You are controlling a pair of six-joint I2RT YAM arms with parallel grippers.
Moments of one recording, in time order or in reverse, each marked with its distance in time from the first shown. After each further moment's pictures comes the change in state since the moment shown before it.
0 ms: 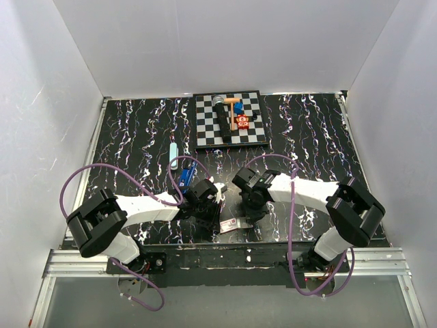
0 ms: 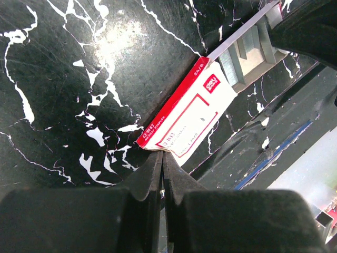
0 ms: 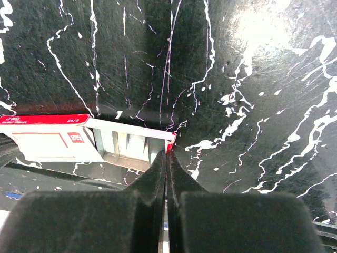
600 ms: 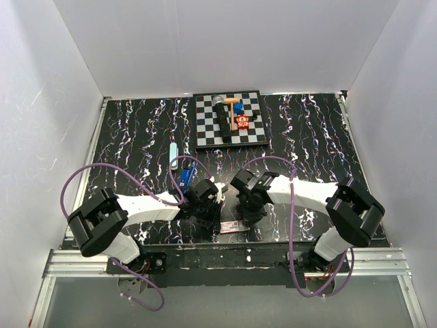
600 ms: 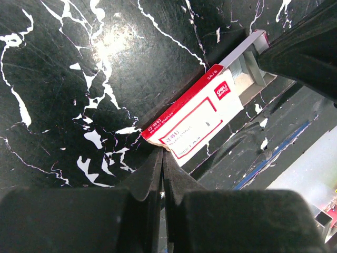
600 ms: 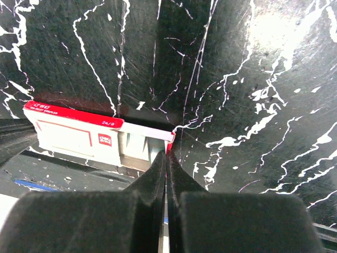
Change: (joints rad) left arm -0.002 0.008 0.006 0.002 0.002 0.000; right arm 0.023 -0.002 -0.007 0.023 -0.047 0.001
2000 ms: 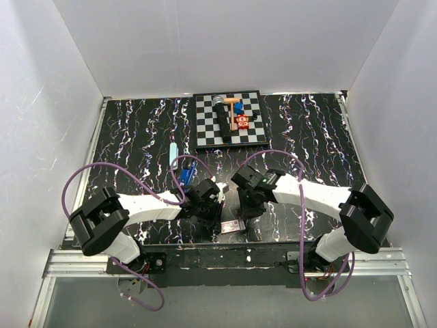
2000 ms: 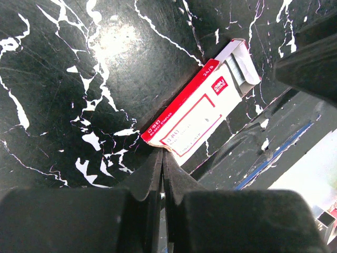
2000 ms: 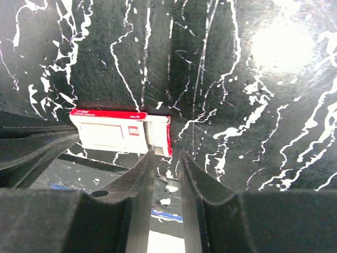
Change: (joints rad) left arm -0.007 0.012 0.021 -0.021 -0.009 0.008; right arm 0.010 -0.067 0.043 -0.016 0.059 0.097
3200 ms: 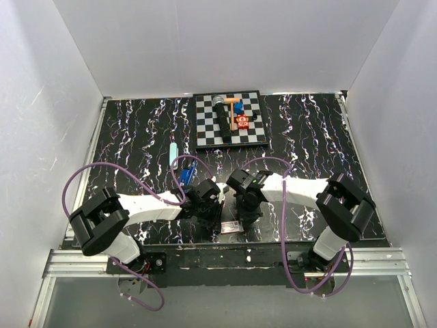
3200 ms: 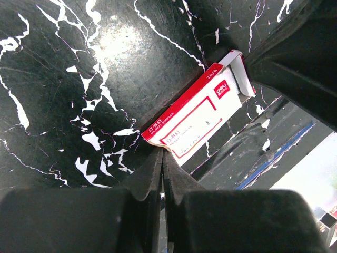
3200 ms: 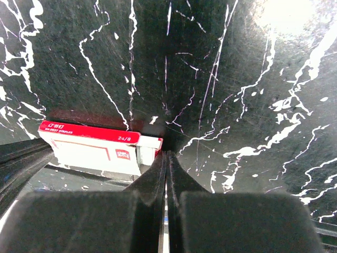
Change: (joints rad) left arm -0.006 0.000 0.003 -0.004 -0.011 0.000; right arm -0.001 0.140 -0.003 0.021 -0.078 -0.007
